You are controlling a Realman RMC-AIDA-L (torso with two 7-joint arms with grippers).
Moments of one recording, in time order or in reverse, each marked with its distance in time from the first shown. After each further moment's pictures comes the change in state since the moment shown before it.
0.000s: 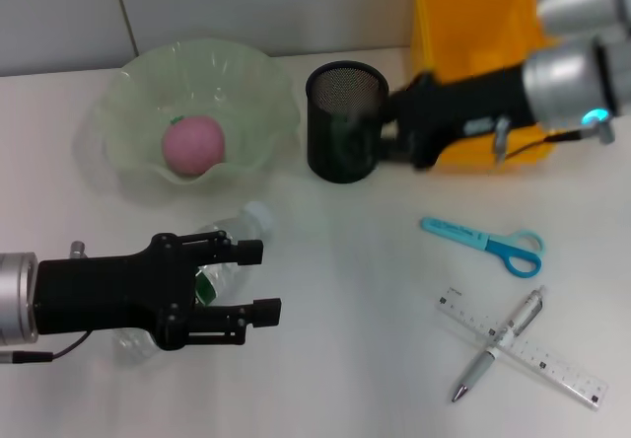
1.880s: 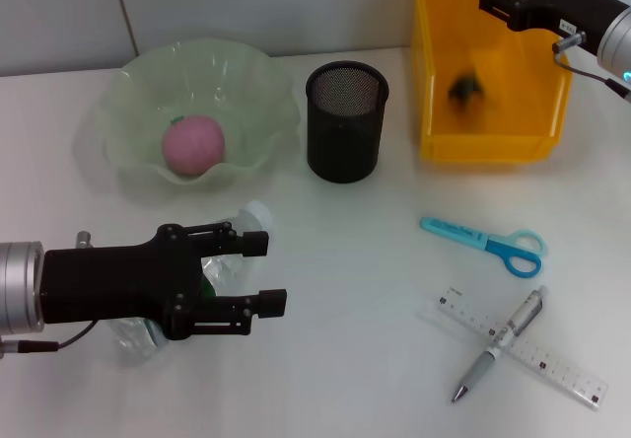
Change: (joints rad) left arm -0.020 -0.001 -0.001 -0.001 0.001 -0.009 -0.009; right arm -0.032 0.005 0.199 0.408 0.608 0.676 -0.624
